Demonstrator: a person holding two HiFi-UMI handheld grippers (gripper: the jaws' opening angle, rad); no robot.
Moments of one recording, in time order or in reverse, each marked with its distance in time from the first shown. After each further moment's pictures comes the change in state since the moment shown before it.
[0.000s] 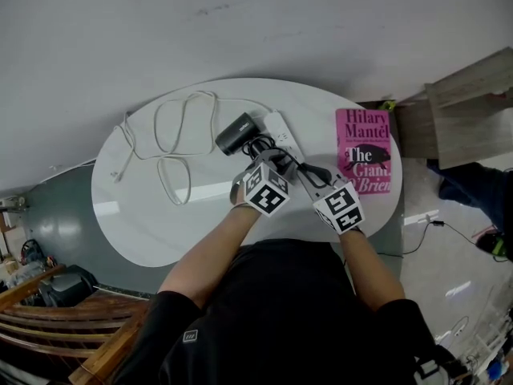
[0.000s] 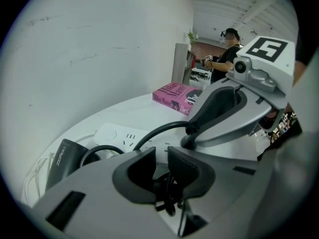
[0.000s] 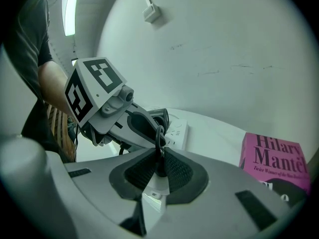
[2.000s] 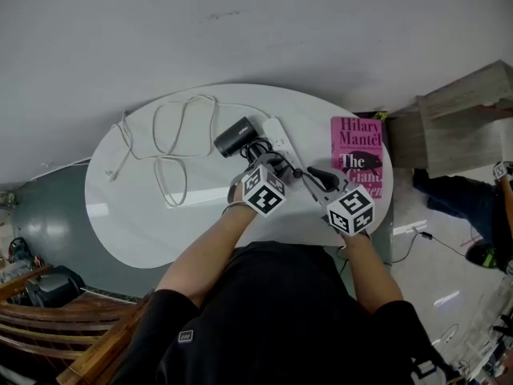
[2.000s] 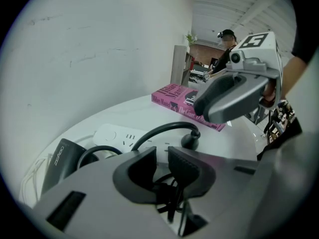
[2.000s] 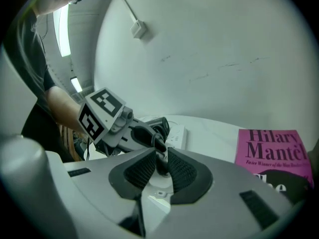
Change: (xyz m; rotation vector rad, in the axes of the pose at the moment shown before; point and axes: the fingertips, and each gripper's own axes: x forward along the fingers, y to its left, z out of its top) left arm 0.001 -0.002 0.001 0.008 -0.026 -0.015; right arm -0.031 -0.007 0.012 0.130 -0.075 0.066
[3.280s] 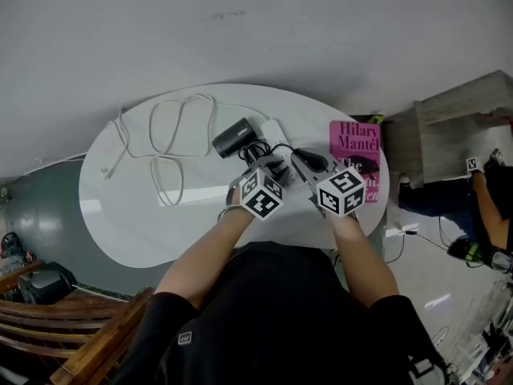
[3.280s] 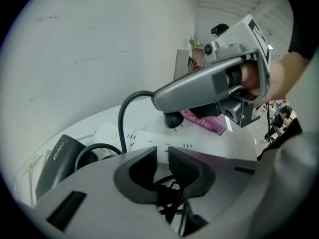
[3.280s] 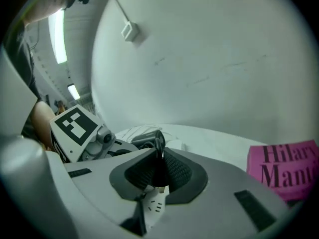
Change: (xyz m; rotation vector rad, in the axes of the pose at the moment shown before) left arm 0.001 0.000 0.001 -0.037 -0.042 0.006; right arm 0.042 -0.022 0.041 0.036 -0.056 0.010
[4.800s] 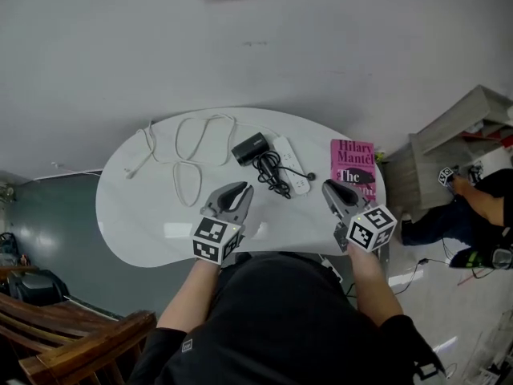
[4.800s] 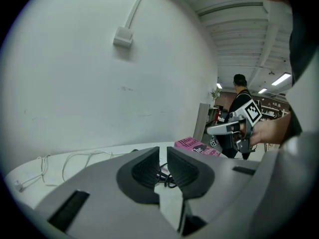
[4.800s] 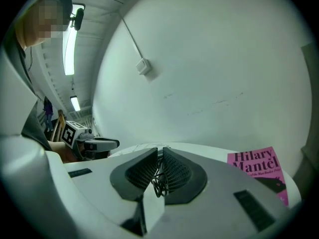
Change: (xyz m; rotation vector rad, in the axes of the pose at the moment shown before) left arm -0.230 -0.005 -0.003 -0.273 -0.499 0.300; right arm -0.130 0.062 0.024 0.025 -0.208 -0.050
